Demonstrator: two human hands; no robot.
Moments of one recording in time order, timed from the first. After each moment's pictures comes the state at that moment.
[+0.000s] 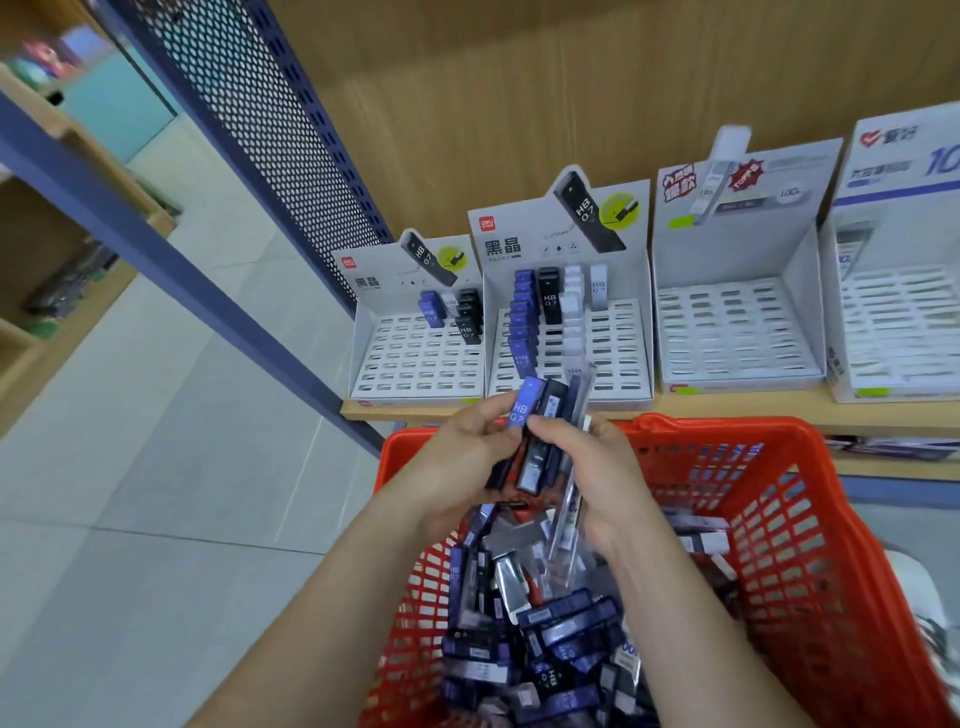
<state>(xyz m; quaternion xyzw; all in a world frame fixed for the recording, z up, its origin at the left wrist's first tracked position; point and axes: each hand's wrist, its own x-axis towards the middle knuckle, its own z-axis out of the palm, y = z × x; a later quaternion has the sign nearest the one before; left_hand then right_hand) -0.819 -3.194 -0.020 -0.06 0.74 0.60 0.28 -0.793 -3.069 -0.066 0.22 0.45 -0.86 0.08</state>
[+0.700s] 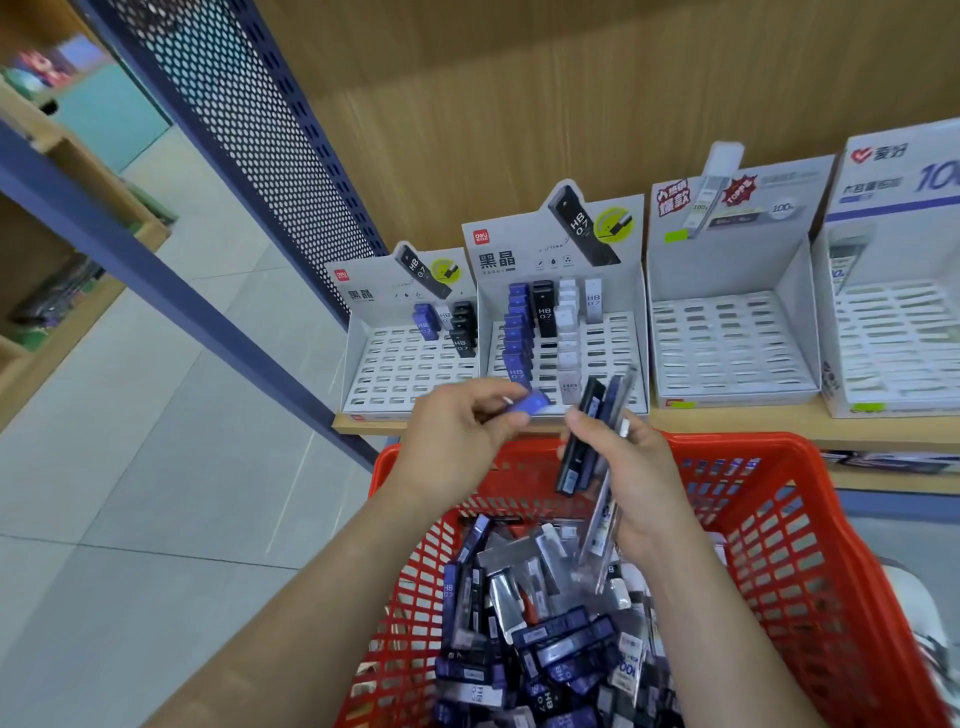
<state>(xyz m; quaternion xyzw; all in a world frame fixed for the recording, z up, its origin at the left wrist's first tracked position) -0.844 -3.192 -0.018 0.08 0.91 0.40 0.07 -0.795 -3.042 -0.068 0.23 0.49 -0.84 0.03</state>
